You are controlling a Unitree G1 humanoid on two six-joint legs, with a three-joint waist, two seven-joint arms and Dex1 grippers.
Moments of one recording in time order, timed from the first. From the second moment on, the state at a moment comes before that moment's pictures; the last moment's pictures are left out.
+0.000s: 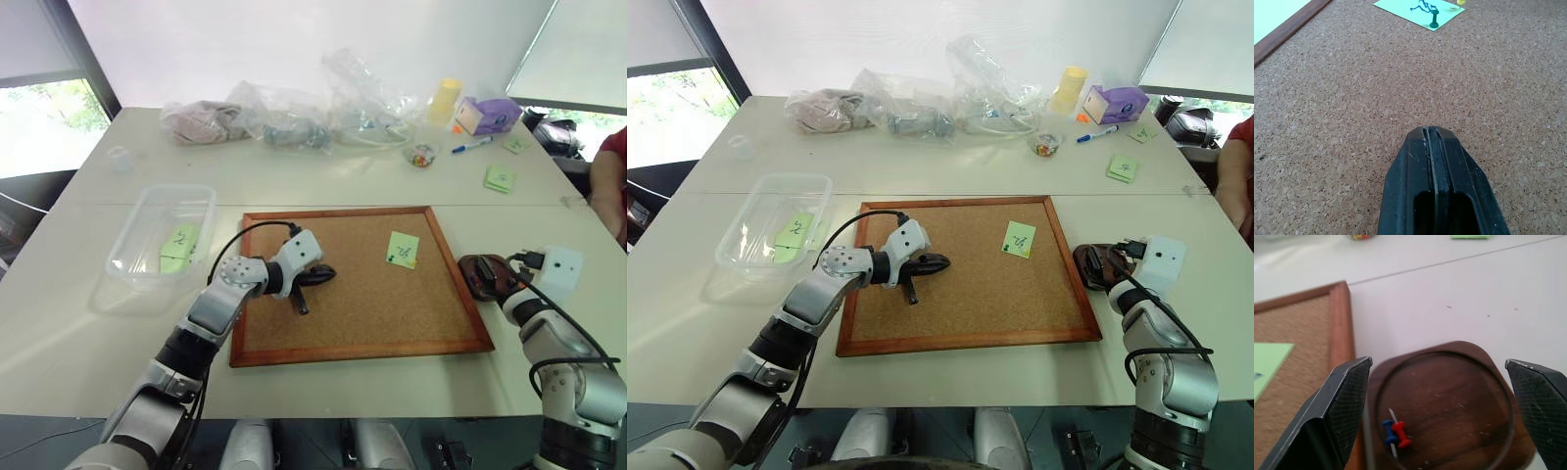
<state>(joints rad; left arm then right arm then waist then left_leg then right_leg) -0.53 0.32 -0.34 0.10 -0.07 0.41 -0.85 -0.06 -0.30 -0.51 -0.32 0.50 0.71 0.08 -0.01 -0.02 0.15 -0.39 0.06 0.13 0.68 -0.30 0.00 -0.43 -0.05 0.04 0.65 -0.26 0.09</state>
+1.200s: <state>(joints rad) -0.52 0.32 -0.35 0.10 -0.07 0.41 -0.85 -0.09 -0.37 -0.14 -0.27 0.41 0.61 0.27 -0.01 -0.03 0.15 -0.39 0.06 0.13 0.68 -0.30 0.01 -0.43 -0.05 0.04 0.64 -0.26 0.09</state>
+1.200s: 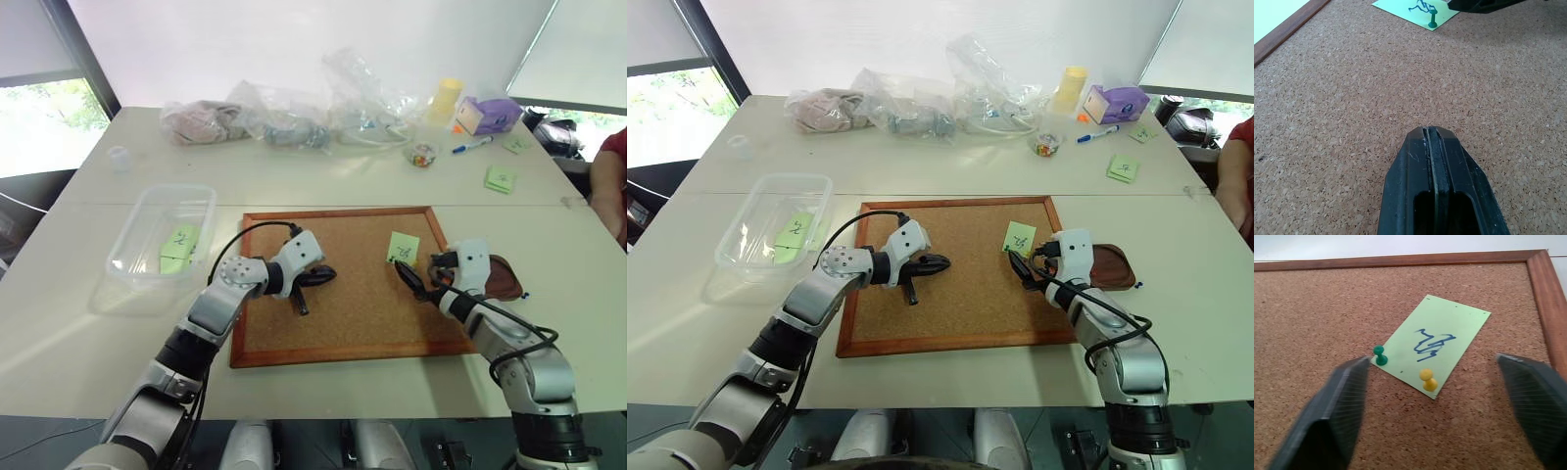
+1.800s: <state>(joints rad) -0.52 0.32 -0.35 0.10 -0.06 0.41 -0.85 -0.06 -0.34 -0.15 -0.27 0.39 0.57 0.26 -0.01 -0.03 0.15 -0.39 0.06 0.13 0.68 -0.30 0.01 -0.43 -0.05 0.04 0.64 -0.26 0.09</state>
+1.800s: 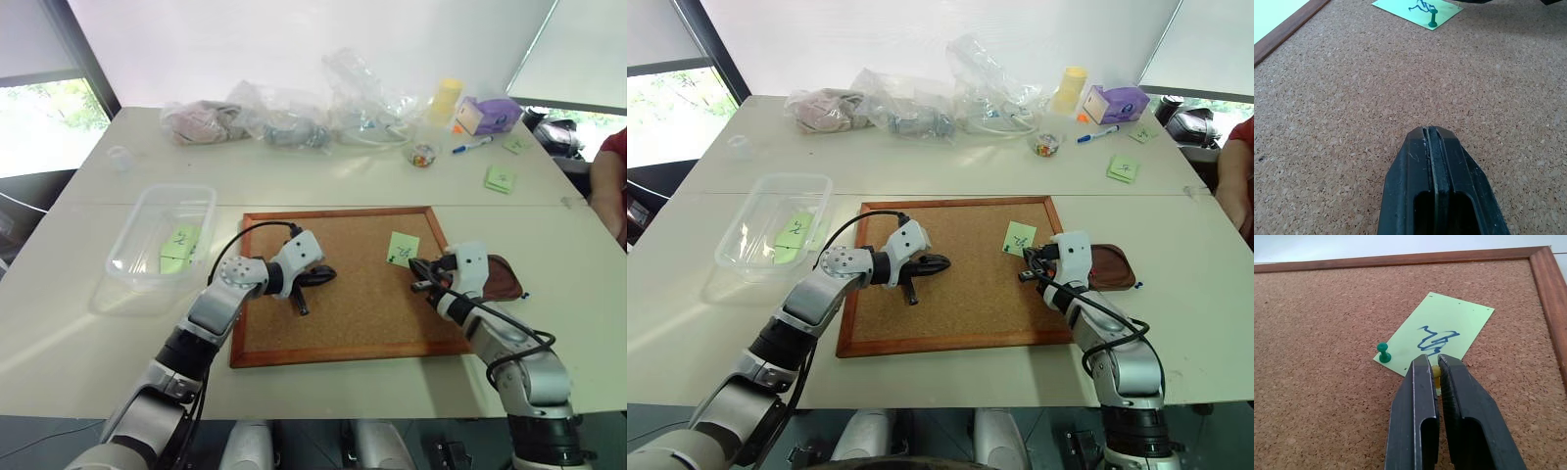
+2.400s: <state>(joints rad) -0.54 0.35 -0.38 0.09 -0.05 0.41 -0.86 -0.04 -0.30 -0.23 -0.29 0.37 0.44 0.22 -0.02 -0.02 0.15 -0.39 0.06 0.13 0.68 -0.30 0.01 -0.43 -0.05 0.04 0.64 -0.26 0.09</state>
